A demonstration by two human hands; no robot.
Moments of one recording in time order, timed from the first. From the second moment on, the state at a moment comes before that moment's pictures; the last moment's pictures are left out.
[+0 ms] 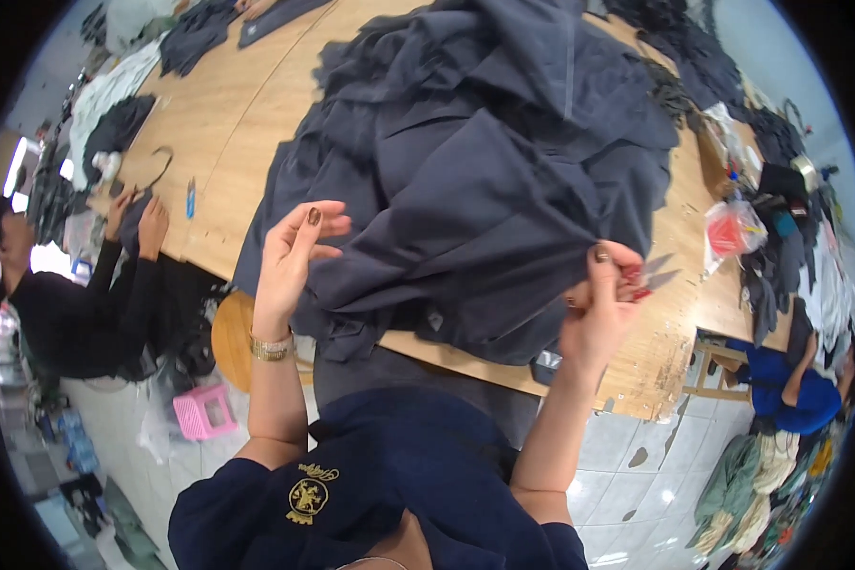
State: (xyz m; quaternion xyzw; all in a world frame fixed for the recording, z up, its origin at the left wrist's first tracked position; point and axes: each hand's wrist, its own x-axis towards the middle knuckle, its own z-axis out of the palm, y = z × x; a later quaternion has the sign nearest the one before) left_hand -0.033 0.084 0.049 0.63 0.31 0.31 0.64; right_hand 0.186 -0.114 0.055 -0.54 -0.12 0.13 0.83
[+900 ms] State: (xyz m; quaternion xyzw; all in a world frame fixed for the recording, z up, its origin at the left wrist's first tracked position) left_hand -0.029 0.092 0.024 0.29 0.15 0.28 0.90; right_hand 0.215 -0.072 0.074 -0.58 -0.27 0.03 0.77
